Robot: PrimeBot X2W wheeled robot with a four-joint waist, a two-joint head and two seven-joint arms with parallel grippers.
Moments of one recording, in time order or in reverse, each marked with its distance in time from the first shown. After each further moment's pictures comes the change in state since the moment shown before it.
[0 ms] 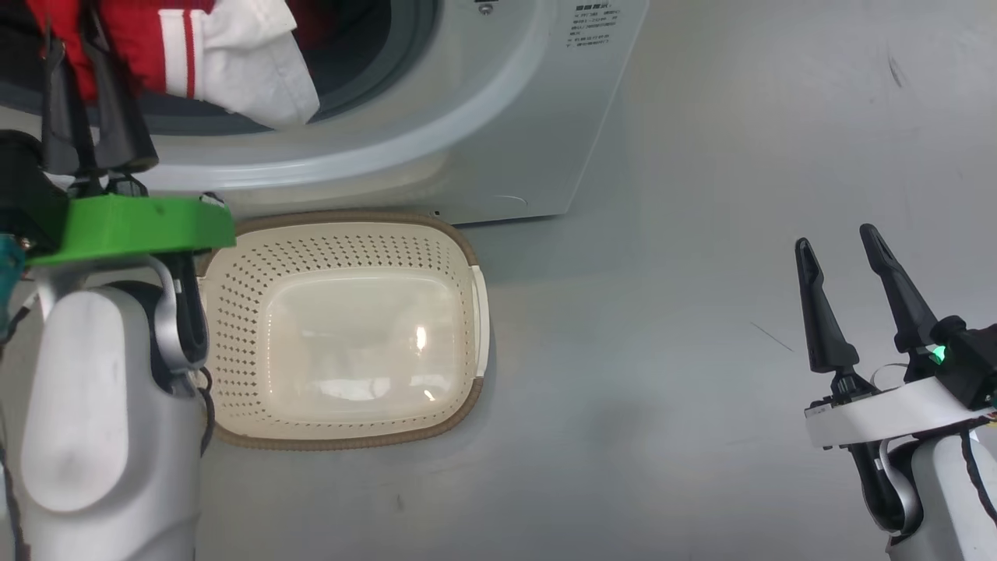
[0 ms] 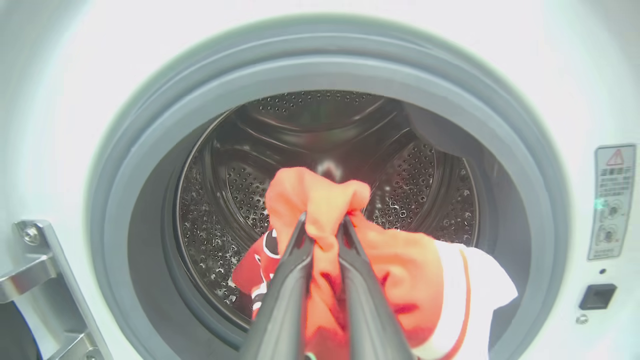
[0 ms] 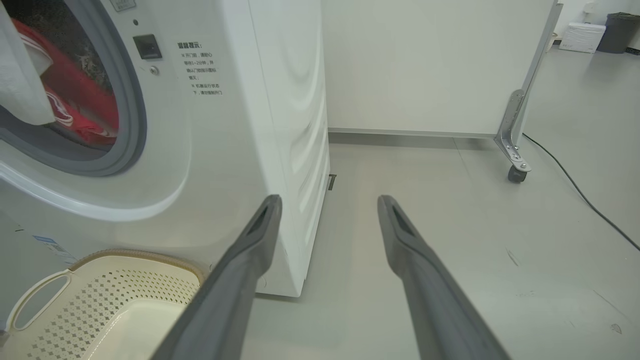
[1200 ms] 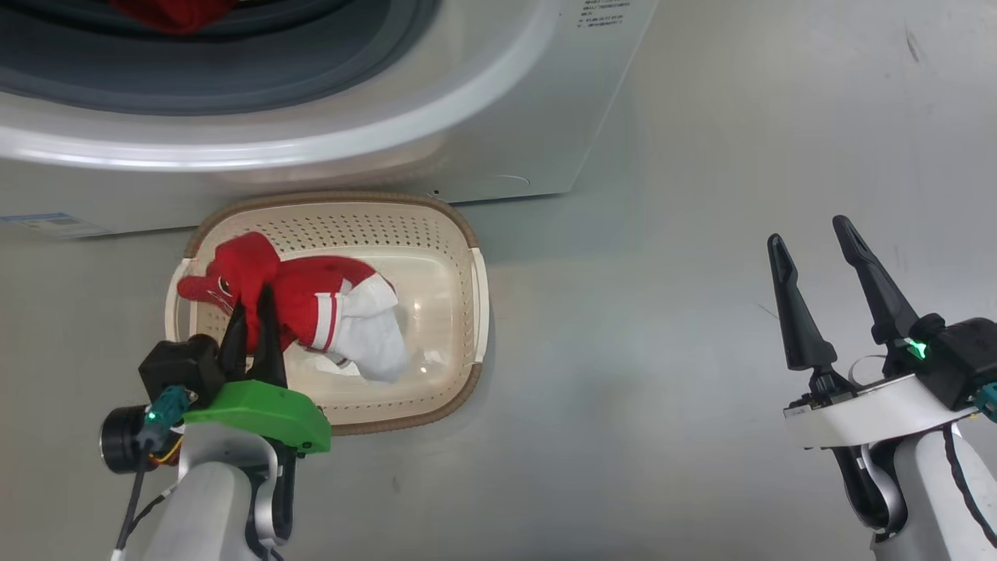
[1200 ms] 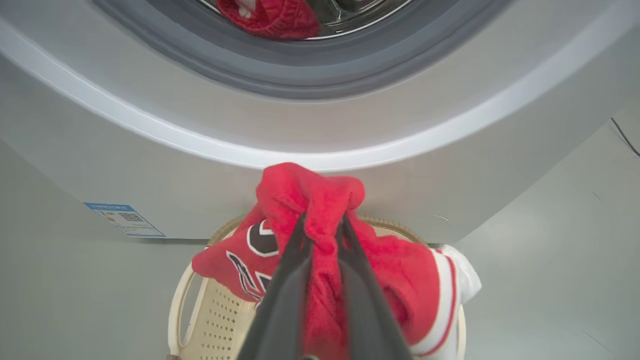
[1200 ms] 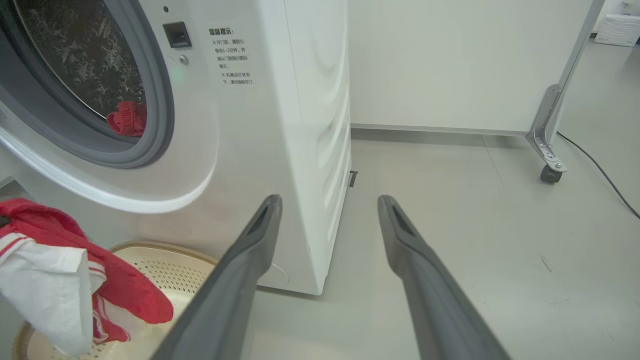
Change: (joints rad) left arm 0.346 -0.005 -0.155 0.139 -0.158 0.000 0.036; right arm 0.010 -0.003 0.050 -0.053 -0.003 0.000 0.000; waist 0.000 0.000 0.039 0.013
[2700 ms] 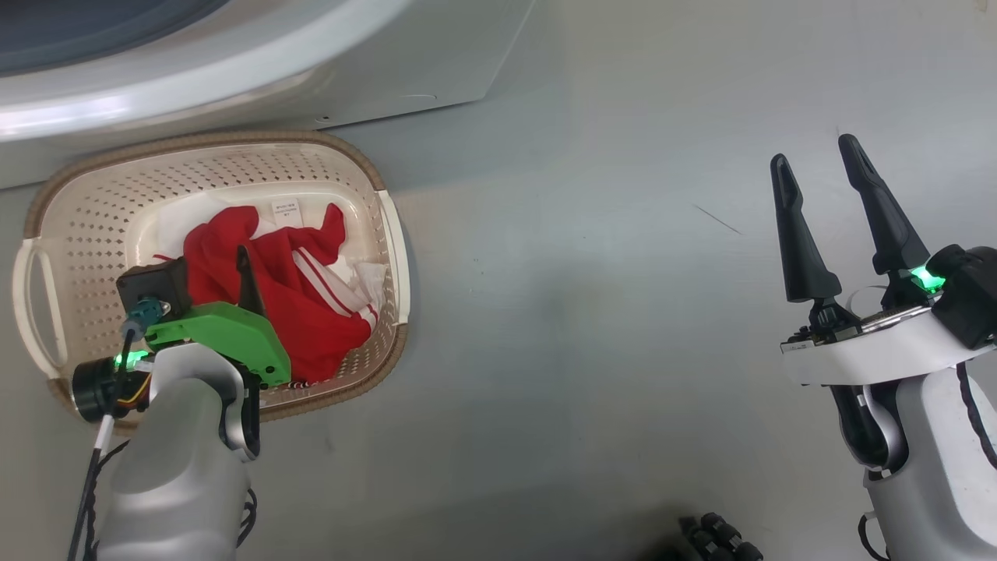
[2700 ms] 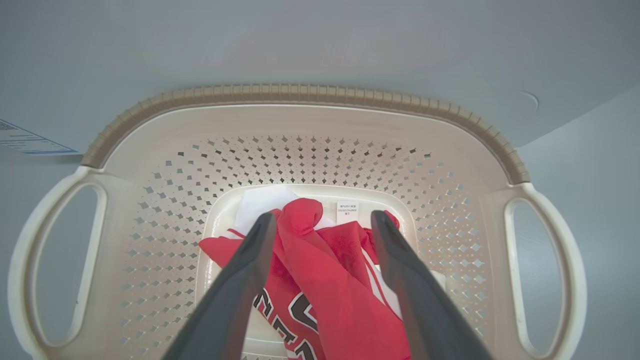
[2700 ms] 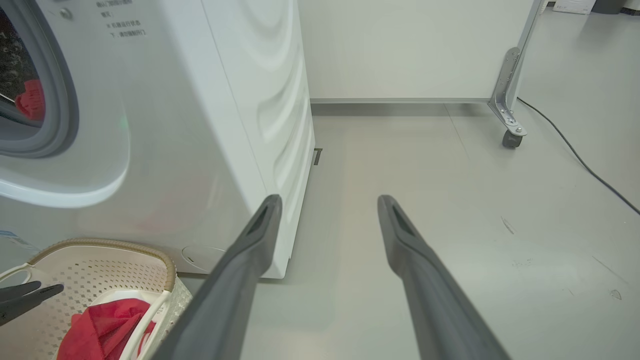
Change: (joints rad) left arm -0.399 -0.002 0.032 0.687 -0.011 0.000 -0.087; right arm -0.152 0.006 0.024 0.007 0.059 0.000 0.000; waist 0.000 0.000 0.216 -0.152
